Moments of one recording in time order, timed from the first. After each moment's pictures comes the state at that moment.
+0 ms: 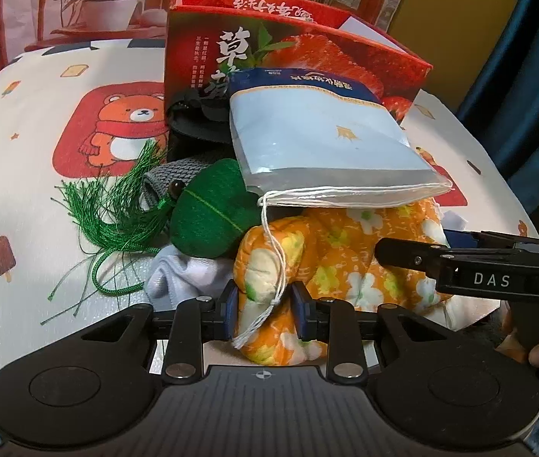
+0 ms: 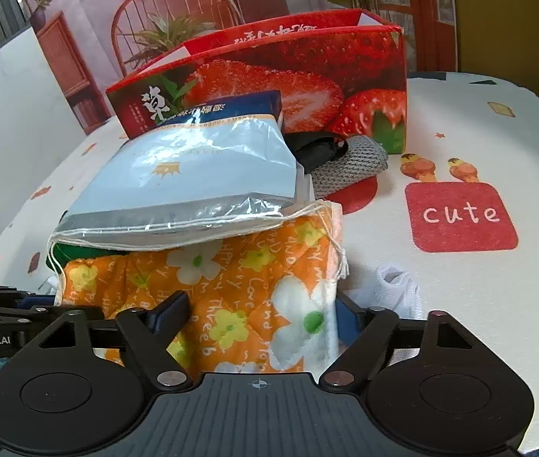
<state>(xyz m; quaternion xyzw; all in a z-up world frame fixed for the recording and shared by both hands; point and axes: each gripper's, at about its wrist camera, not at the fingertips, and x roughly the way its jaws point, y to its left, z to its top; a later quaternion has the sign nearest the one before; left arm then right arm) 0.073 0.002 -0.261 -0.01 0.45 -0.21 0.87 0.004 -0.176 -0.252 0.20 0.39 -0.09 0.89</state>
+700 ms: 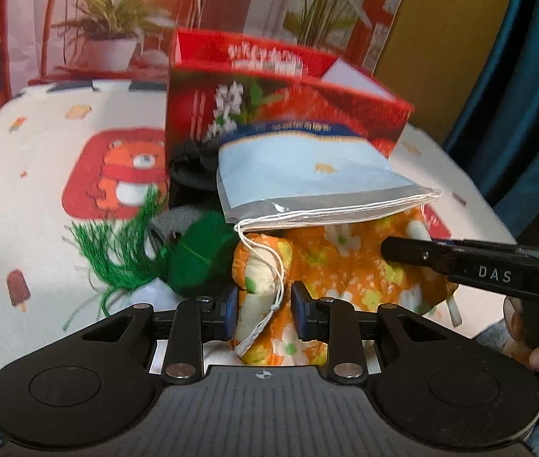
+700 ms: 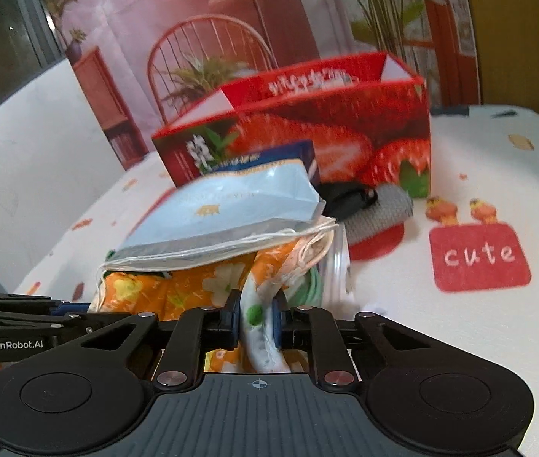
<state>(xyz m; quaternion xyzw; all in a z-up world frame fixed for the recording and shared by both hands) 0.058 0.012 -0.236 -0.02 0.38 -0.21 0.90 -0.008 -0.172 -0.223 0.21 0.32 -0.04 0.92</state>
